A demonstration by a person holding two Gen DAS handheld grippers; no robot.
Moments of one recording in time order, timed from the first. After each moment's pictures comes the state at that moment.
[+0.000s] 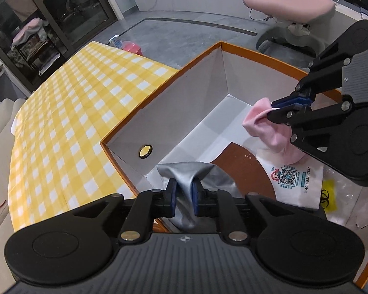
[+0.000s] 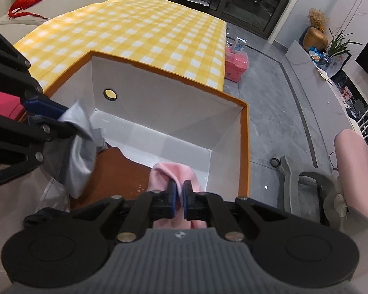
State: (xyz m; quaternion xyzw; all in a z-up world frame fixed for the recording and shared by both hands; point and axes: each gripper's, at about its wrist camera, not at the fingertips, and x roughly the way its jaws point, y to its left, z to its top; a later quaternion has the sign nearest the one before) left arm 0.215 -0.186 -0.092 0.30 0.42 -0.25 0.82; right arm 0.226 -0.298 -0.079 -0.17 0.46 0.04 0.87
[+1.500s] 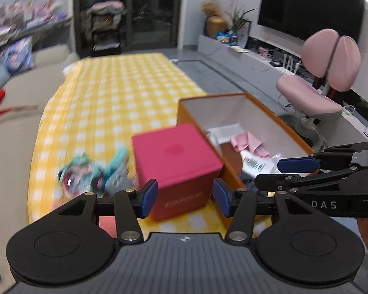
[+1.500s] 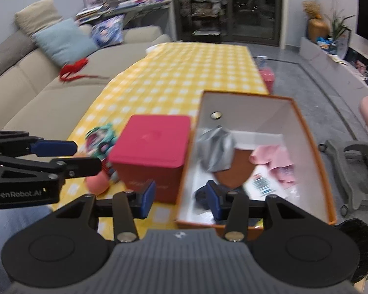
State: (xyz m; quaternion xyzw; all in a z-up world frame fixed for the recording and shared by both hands) left arm 0.060 -0.010 -0.015 0.03 0.37 -0.18 0.91; right arm 0.052 -0.197 0.003 0.00 0.40 0.11 0.91
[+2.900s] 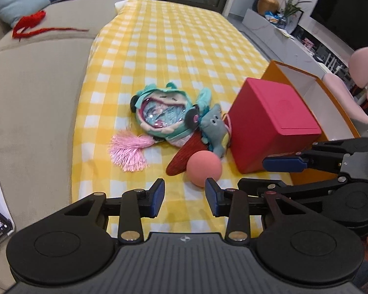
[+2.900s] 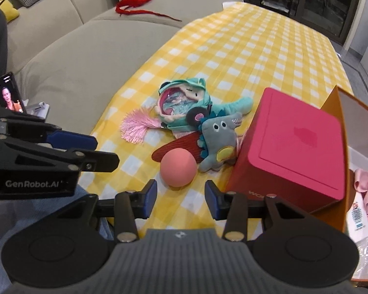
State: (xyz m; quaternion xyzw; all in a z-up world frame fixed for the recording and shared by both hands) left arm 0.087 0.139 -0.073 -0.05 0.47 -0.12 0.87; right arm 0.108 -0.025 -0.061 -0.10 0.48 0.22 0.84
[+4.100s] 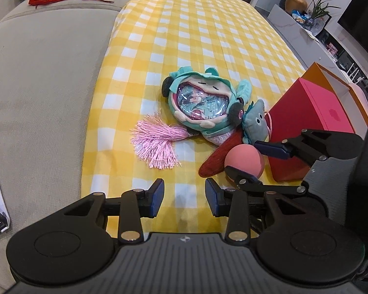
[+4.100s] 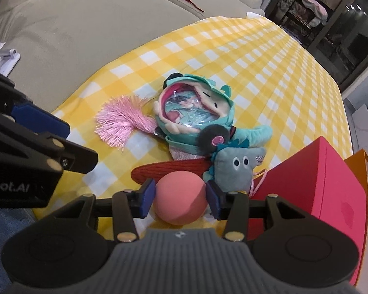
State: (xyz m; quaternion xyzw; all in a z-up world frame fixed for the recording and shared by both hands) left arm 0.123 0.169 -0.106 -0.09 0.51 -0.08 0.85; right arm 0.146 0.044 -0.125 -0.27 0.44 0.21 0.83
